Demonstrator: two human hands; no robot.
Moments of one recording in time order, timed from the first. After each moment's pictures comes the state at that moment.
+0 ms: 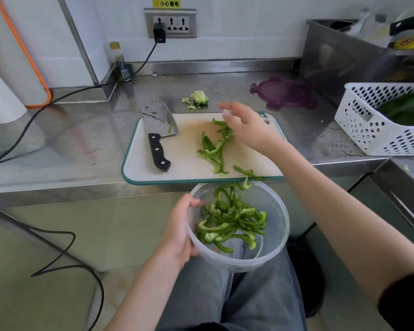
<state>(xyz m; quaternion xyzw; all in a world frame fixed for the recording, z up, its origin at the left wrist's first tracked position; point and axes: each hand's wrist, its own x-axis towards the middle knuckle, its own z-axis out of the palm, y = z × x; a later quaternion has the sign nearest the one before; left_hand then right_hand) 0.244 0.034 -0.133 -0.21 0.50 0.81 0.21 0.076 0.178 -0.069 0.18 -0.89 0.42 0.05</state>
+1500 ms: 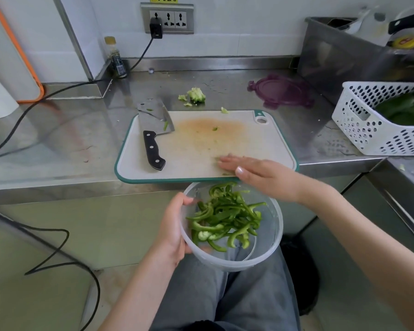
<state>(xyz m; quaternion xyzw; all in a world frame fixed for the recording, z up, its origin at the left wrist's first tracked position) 0.242 0.033 -0.140 -0.20 0.51 0.82 0.18 0.155 0.228 -0.088 0.33 -0.89 0.28 -0.14</state>
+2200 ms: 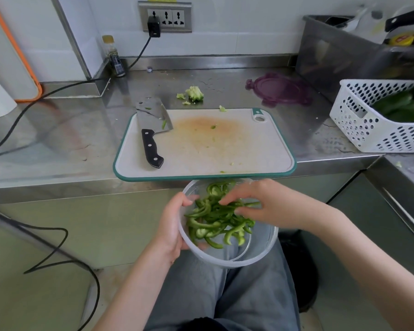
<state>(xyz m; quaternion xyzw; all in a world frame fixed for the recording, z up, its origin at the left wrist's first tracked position) 0.242 0.030 -0.146 -0.18 0.53 0.81 0.18 0.202 0.229 -0.088 0.33 -0.90 0.24 -0.15</state>
